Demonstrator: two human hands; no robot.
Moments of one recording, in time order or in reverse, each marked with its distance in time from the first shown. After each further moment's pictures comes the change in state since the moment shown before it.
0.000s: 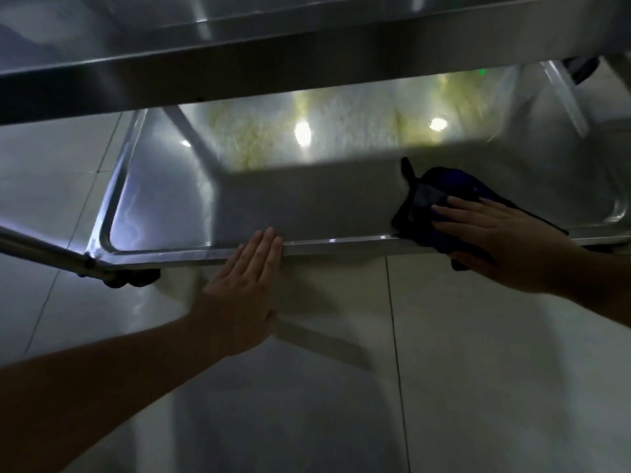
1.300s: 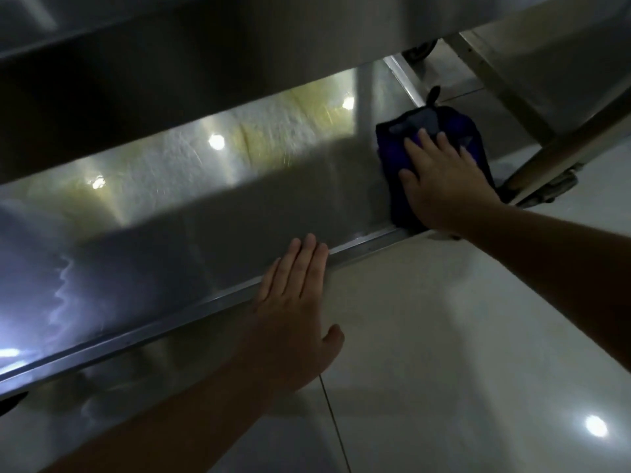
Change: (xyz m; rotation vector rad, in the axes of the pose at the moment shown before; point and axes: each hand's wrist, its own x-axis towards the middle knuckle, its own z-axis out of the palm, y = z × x) left_hand 0.126 0.189 -0.031 -0.325 0.127 0.198; right_hand -0.008 0.099 0.014 0.250 0.199 0.747
